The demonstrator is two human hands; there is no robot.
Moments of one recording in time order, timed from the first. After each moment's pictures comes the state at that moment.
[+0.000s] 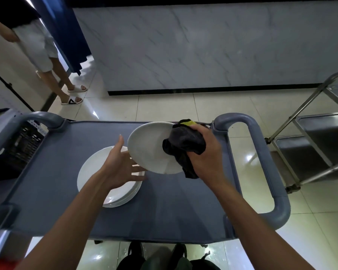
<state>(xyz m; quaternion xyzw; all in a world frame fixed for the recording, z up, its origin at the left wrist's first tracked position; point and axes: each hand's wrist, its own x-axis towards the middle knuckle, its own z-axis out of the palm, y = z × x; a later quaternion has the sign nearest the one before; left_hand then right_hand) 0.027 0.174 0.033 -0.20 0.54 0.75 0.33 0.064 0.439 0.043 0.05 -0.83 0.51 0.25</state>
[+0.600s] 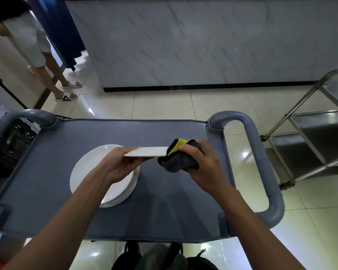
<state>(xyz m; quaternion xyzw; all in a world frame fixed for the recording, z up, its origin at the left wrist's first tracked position) 0.018 0.193 0.037 -0.22 0.44 0.81 0.32 0.084 0.460 0.033 0.22 -0.86 0.35 0.29</state>
